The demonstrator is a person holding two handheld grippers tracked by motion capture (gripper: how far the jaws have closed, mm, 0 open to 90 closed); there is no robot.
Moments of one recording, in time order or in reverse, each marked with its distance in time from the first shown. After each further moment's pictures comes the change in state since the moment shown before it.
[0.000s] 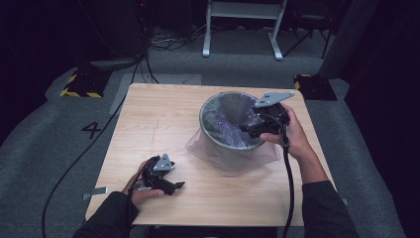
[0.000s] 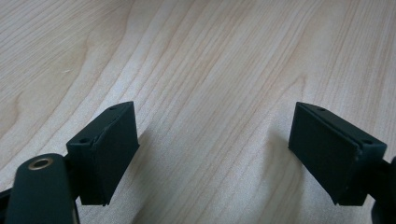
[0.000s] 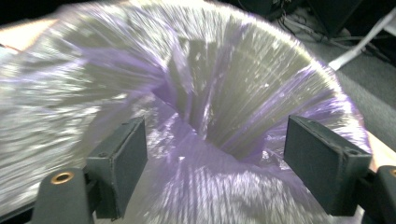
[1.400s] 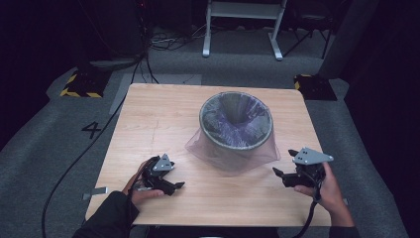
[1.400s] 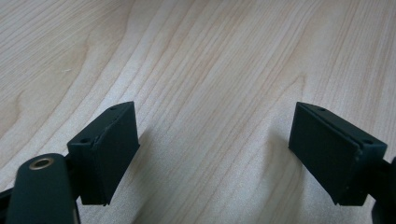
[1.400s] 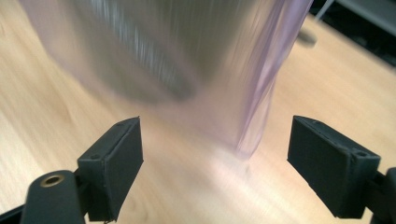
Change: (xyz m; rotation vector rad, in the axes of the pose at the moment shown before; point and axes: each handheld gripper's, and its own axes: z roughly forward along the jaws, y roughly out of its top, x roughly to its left) left arm -0.001 -0.001 -0.001 -0.002 0.006 0.000; right arm 0.027 -0.170 -0.045 0.038 -0.146 0.025
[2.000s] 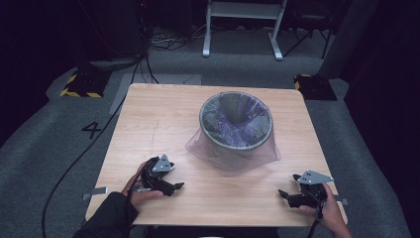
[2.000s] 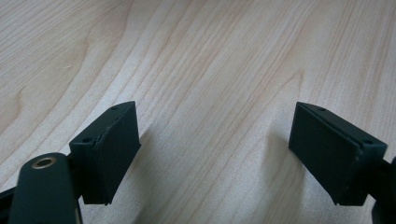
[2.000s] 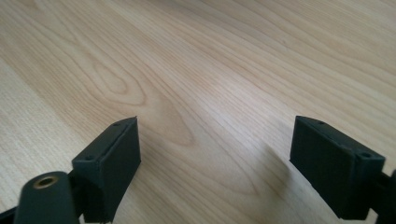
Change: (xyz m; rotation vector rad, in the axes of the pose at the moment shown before) left arm -0.001 -0.002 -0.002 -0.002 -0.001 -0.002; right arm 0.003 -0.093 0.020 0.085 0.053 0.155
